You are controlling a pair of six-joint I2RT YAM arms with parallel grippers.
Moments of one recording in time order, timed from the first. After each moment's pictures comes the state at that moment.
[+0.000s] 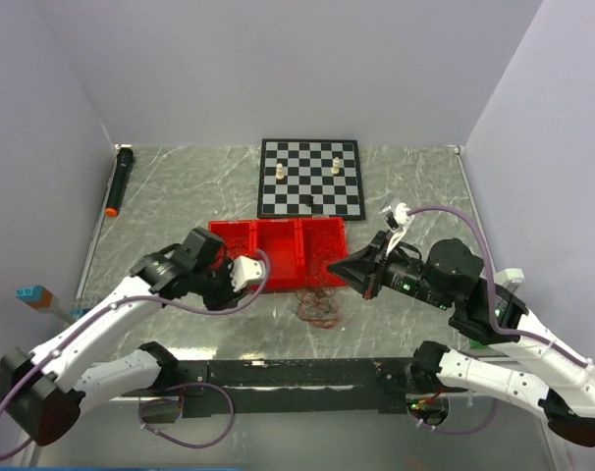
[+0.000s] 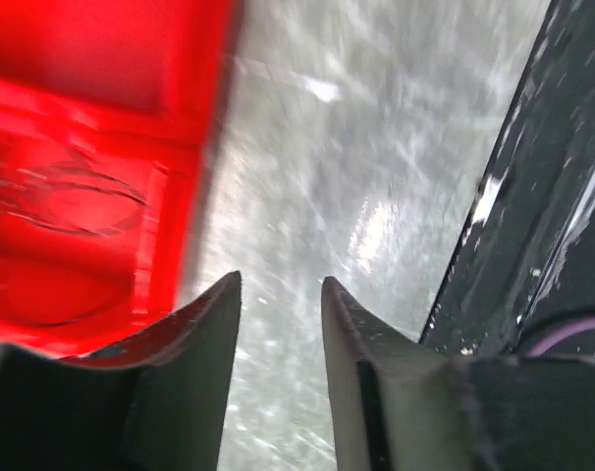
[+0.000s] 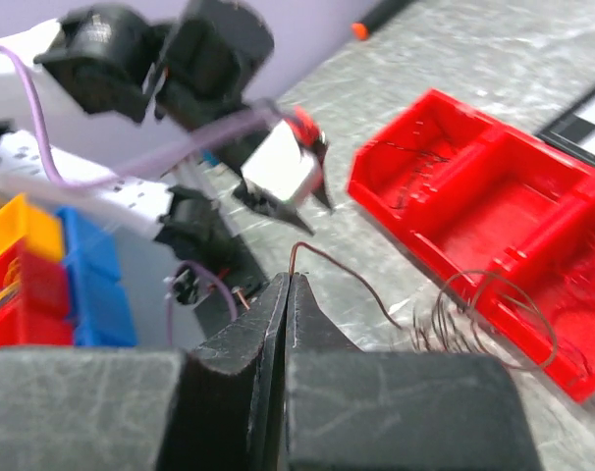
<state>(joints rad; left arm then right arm) -0.63 1.01 0.80 -0.83 0.35 0.57 0.97 0.71 1.01 -0.44 -0.08 0.42</state>
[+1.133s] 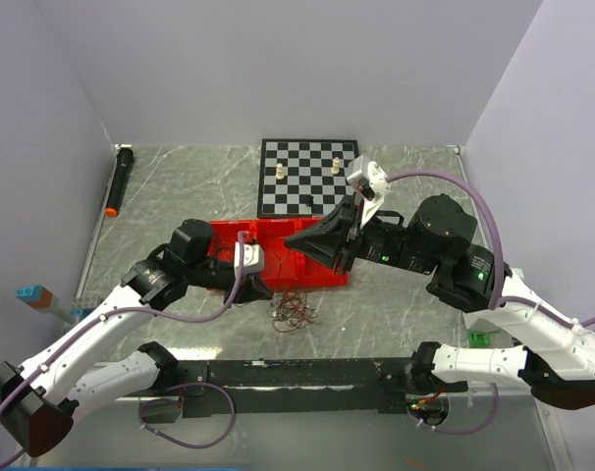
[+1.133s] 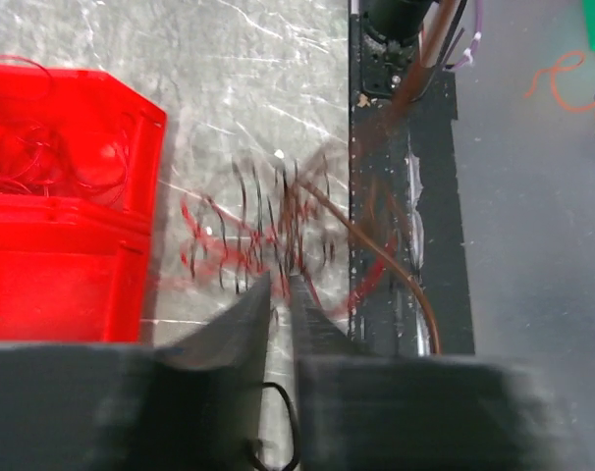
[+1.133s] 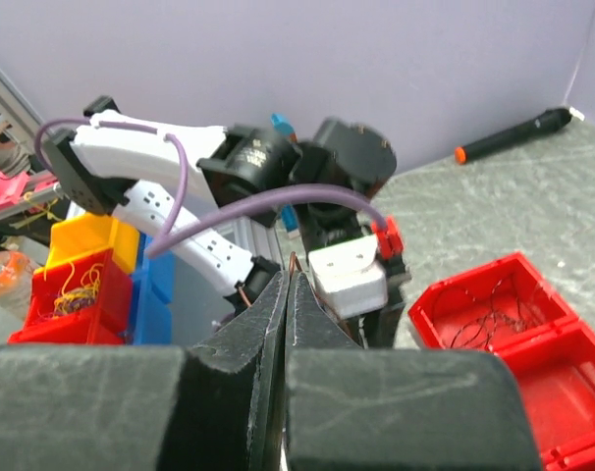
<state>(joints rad) -0.65 0.93 0.83 -0.47 0.84 0.32 1.07 1.00 1.40 -0.32 -0.25 0.27</state>
